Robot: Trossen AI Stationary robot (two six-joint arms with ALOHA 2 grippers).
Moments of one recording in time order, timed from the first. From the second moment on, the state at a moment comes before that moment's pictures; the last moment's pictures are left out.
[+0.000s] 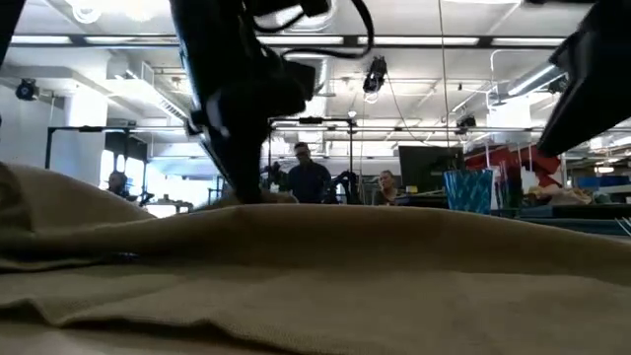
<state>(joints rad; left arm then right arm) -0.31 1.92 1.45 -1.01 -0.36 -0.79 0.67 1.71 1.07 -0.92 0.68 1.05</state>
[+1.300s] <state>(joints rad) -0.28 1.86 1.46 -1.30 -0.50 -0.76 -0.36 1.60 0.80 -0.38 -0.07 -0.02</state>
